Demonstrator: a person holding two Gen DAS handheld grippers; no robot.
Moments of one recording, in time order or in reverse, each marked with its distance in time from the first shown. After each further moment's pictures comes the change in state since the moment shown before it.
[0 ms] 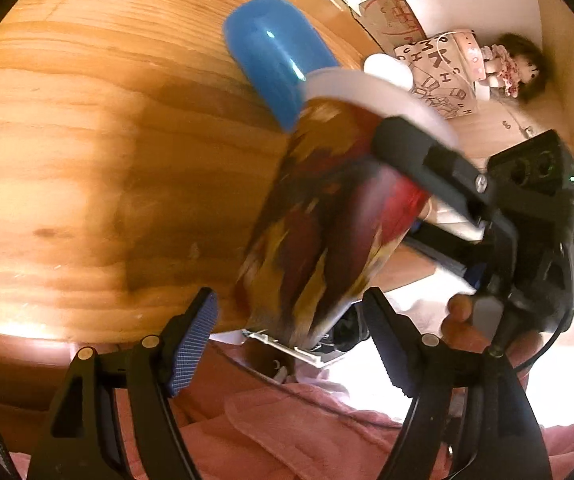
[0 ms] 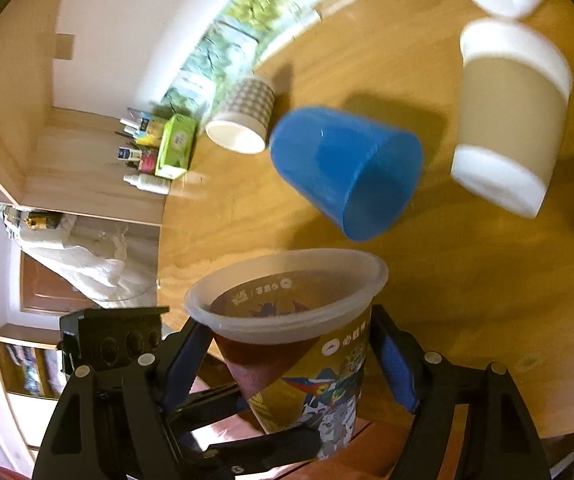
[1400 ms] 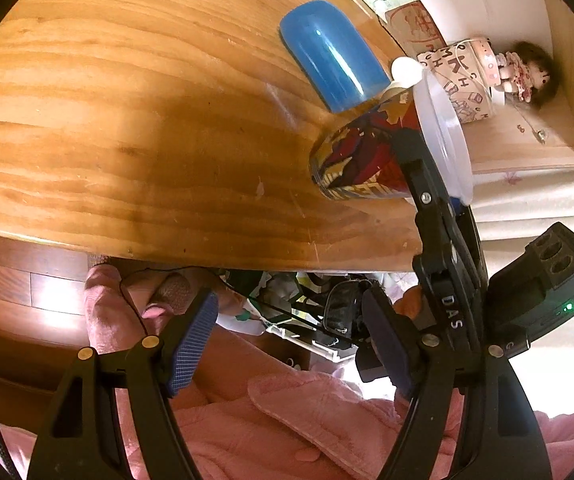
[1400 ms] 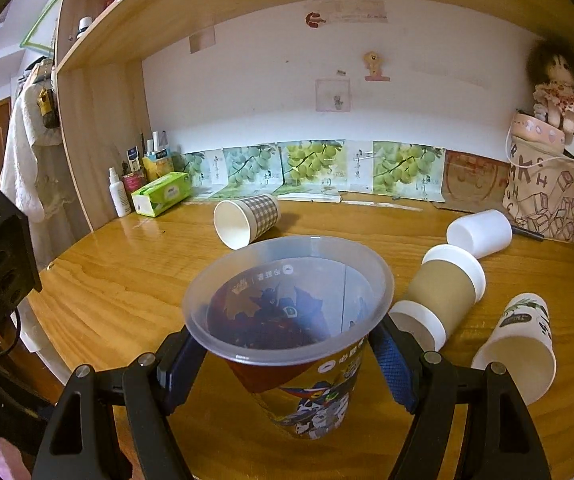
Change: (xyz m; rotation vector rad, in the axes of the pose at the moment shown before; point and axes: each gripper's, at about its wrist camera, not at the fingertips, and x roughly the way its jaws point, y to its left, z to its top) left arm -0.021 0.023 -0.035 -0.041 -0.023 0.060; right arm -0.003 0.037 -0.087 -0.650 -0.650 -0.399
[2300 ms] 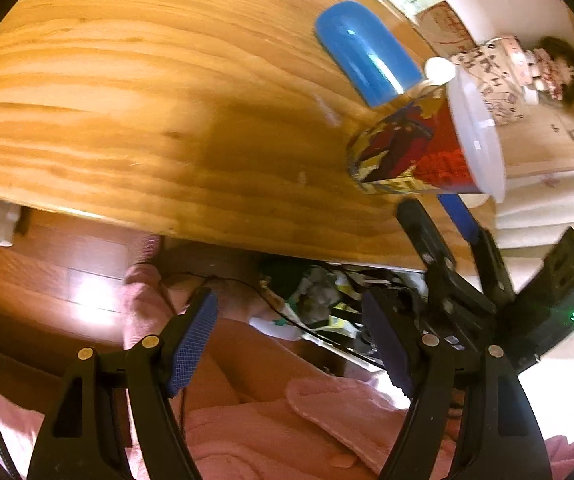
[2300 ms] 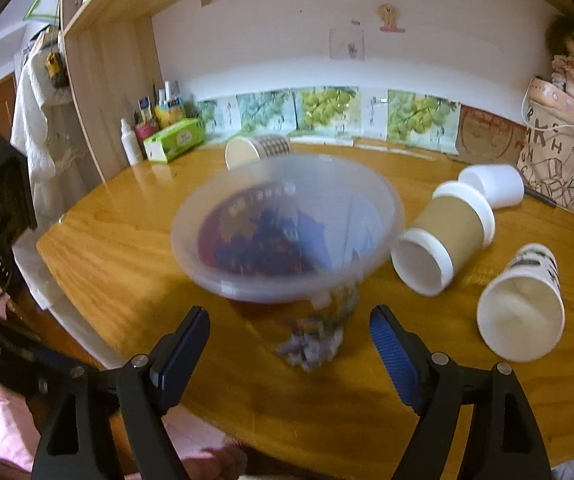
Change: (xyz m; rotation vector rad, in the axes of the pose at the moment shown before) left arm -0.003 0.001 -0.020 -0.020 -0.057 0.188; right arm -0.003 -0.007 -0.025 -0.030 0.199 0.053
